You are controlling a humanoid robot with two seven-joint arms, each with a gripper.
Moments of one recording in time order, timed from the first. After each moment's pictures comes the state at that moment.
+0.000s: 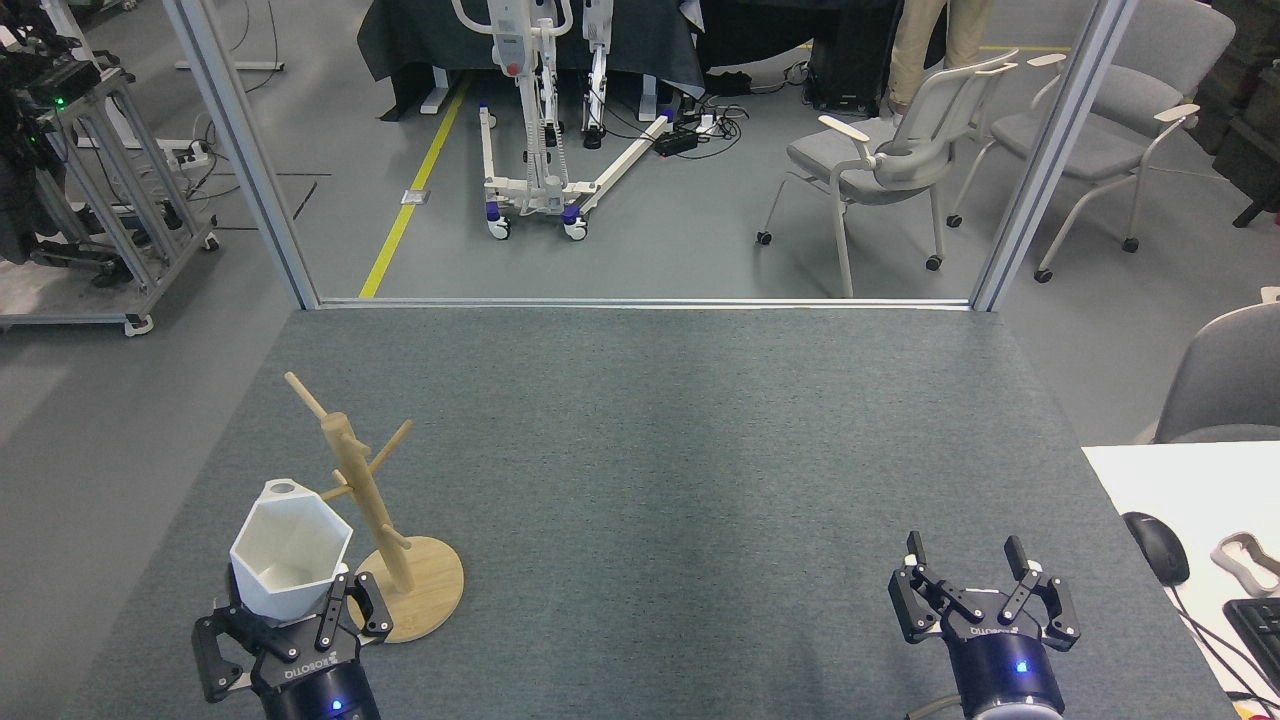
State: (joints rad) left arm -0.01 0.22 -0.41 -1.51 -1.83 1.05 -0.04; right arm 0.02 -0.03 -0.12 -1.51 1.48 -0.04 -0.05
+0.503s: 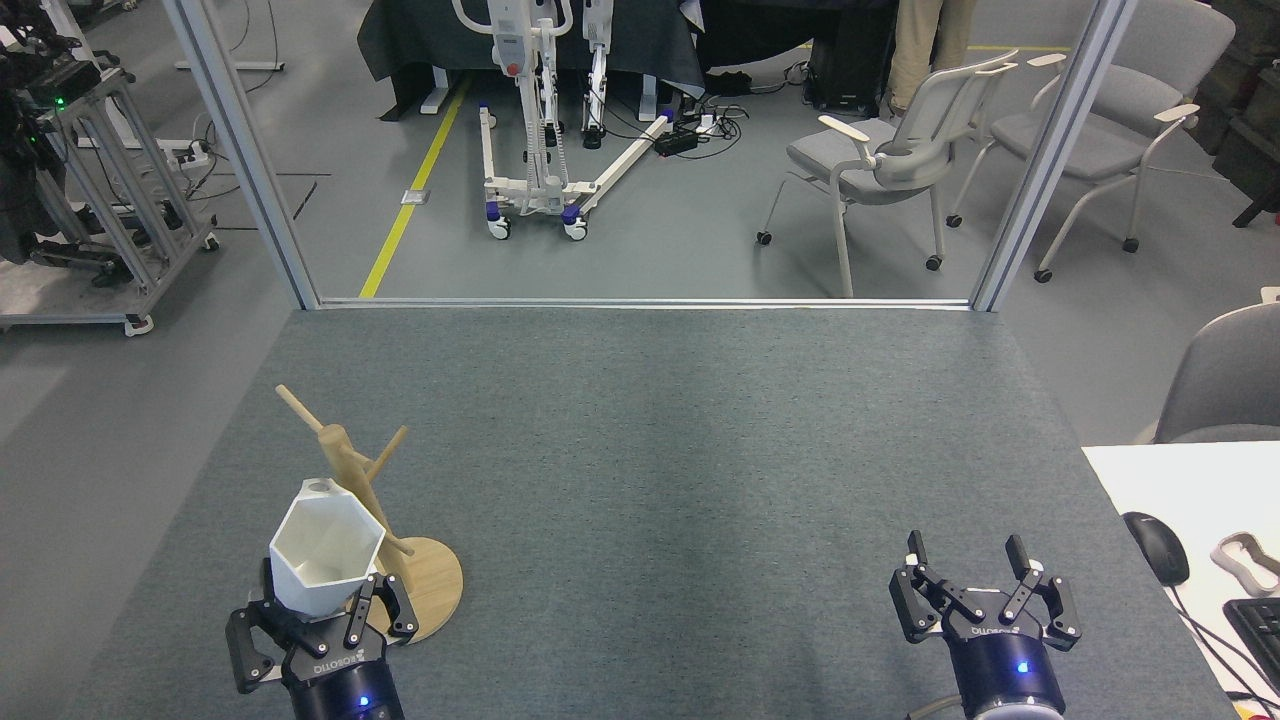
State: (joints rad) left arm -0.04 0.21 -0.46 -1.45 -1.83 1.05 -0.04; right arm 0.02 -0.03 -0.12 -1.50 1.48 -0.04 -0.05
